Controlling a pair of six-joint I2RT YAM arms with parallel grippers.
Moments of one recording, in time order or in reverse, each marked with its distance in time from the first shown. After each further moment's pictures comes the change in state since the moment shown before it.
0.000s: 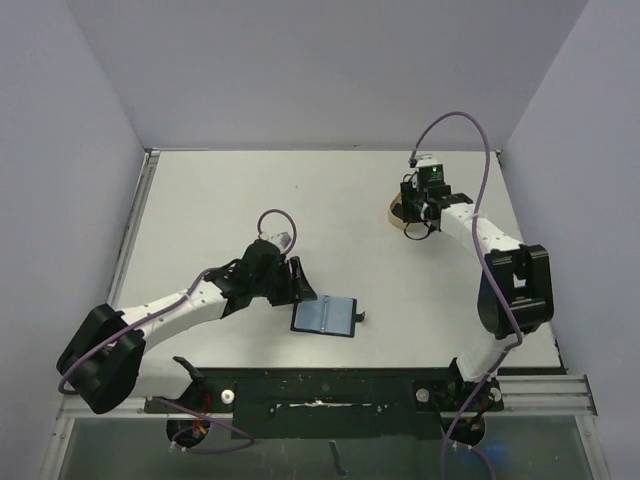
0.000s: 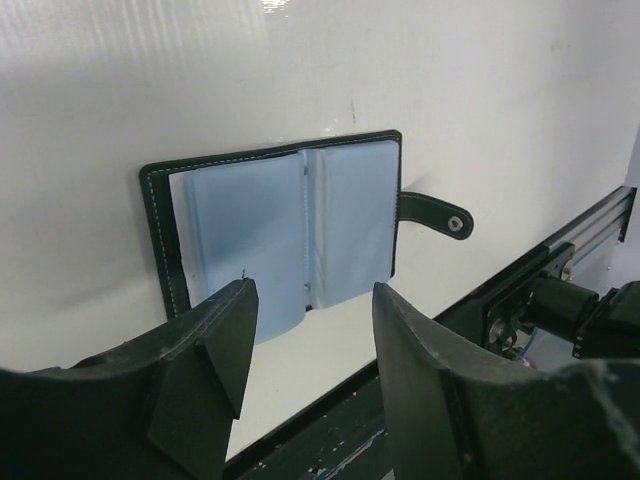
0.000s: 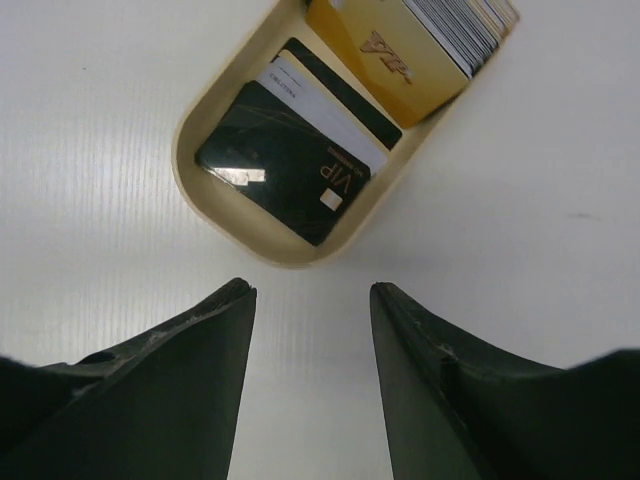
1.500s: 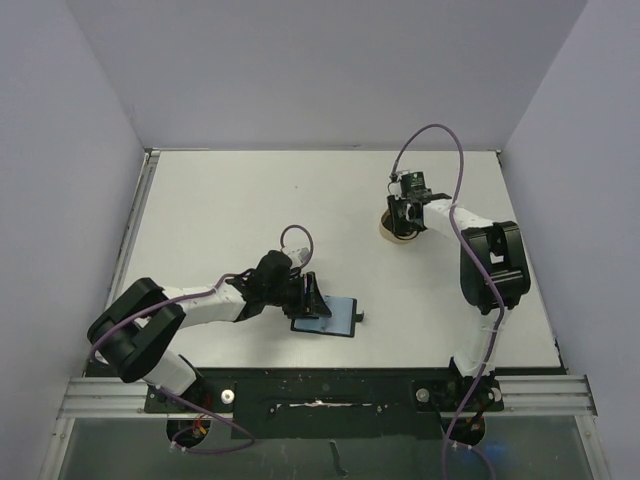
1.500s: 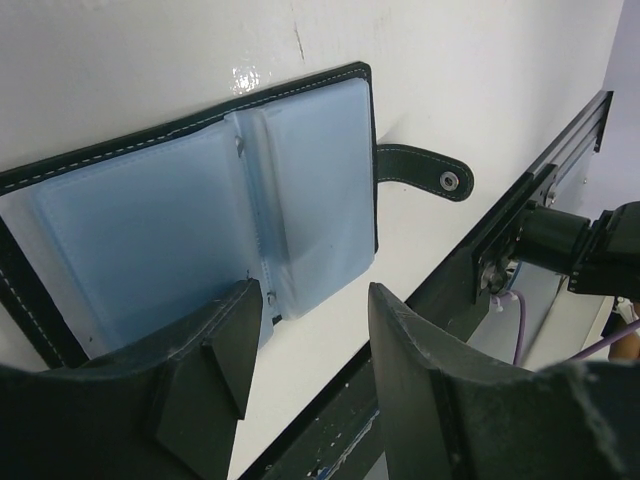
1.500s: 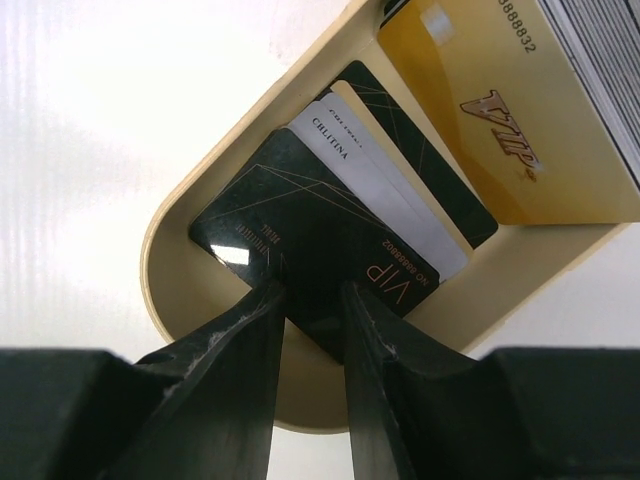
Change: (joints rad) left arm -0.048 0.195 -0.076 0.302 0.207 -0.015; right arm 0.022 0.274 0.114 -0.030 -0.149 -0.045
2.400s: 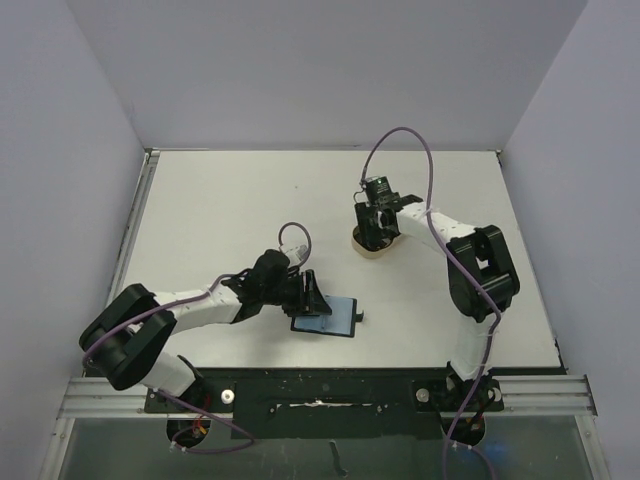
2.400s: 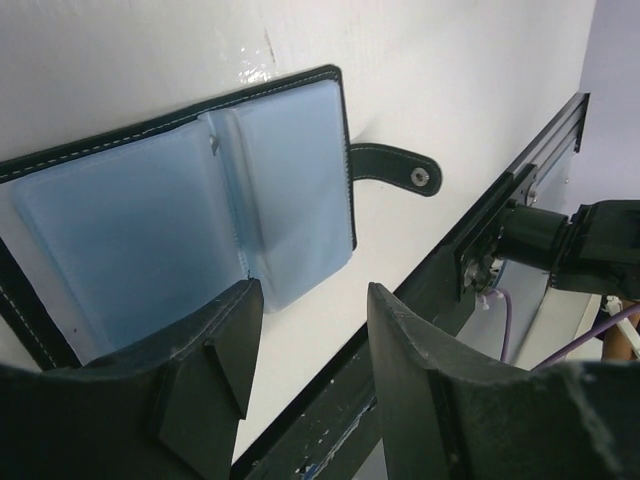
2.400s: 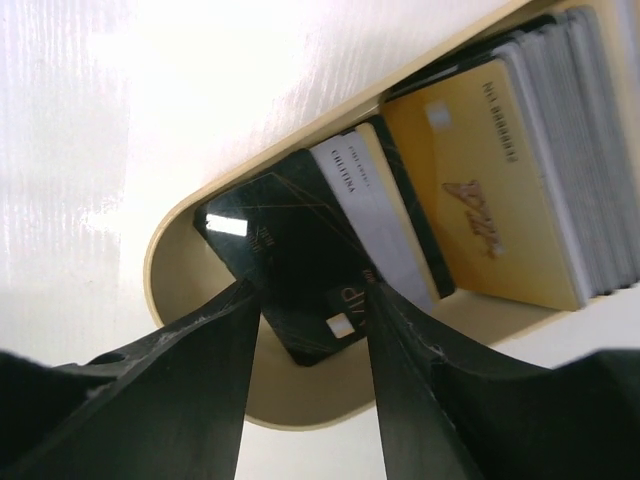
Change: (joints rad) left arm -0.003 -0.023 -0.006 0.011 0.010 -0.014; right arm 0.209 -0.023 0.022 -0.104 0.067 0.192
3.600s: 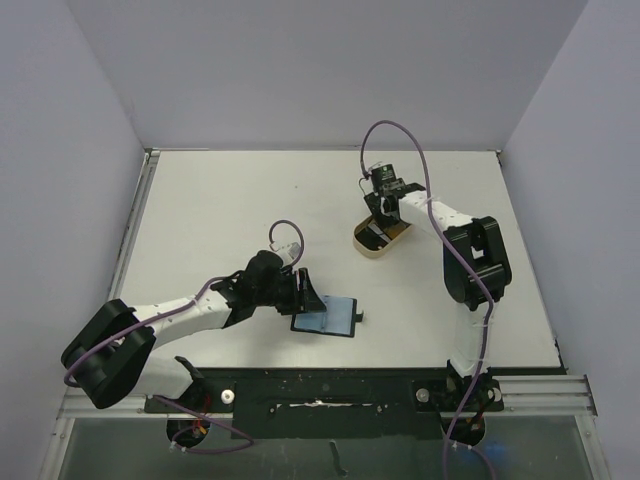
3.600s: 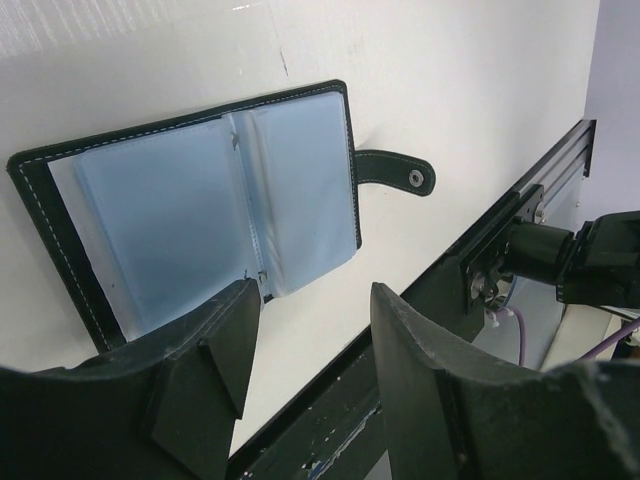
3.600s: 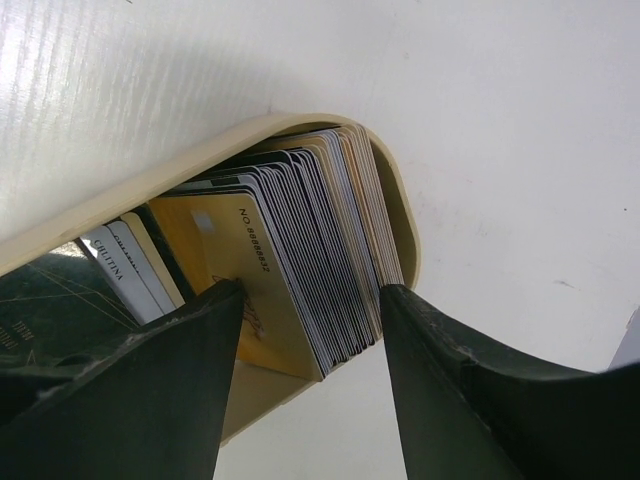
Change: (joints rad) left arm 0.000 -0.147 -0.021 -0.086 -0.096 0.018; right arm -0.064 0.096 0.153 -0.019 0.272 -0.405
